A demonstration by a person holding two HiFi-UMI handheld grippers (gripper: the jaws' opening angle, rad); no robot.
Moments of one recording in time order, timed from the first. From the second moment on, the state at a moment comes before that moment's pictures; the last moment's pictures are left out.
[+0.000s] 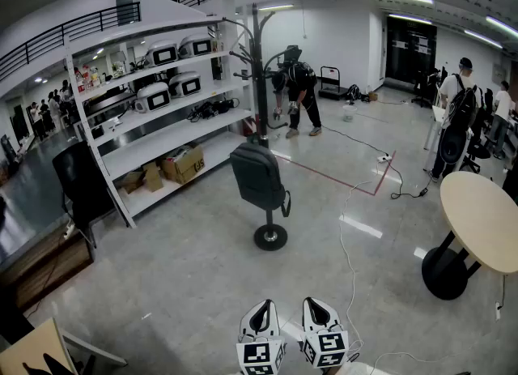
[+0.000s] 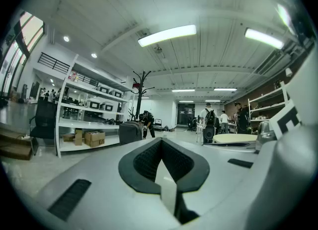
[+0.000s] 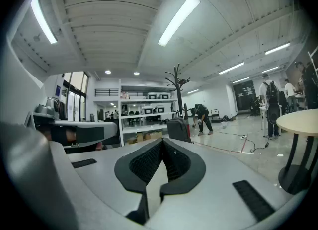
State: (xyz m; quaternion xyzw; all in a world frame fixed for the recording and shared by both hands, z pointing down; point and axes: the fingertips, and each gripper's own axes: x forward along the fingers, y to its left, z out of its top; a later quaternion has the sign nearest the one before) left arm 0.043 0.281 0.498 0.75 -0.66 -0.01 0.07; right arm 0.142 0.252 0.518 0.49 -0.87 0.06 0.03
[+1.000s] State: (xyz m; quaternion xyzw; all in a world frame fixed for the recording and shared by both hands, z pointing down) left arm 0.008 0.167 0.508 0.76 -0.65 -0.02 0.07; right arm 0.093 0.139 0.533 0.49 -0.87 0.07 0.04
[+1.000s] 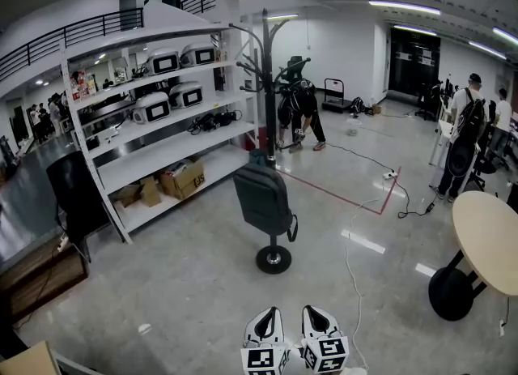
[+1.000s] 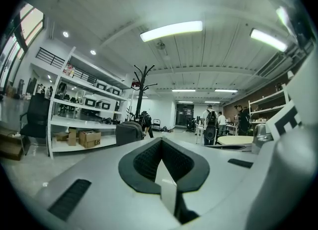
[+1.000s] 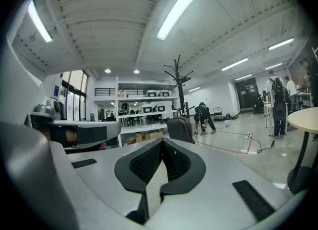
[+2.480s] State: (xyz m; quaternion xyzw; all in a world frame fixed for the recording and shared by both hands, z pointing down) left arm -0.067 0.001 0.532 0.77 -0.62 -0.02 0.10; right arm 0.024 -0.028 0.545 0.51 -0.85 0.09 0.06
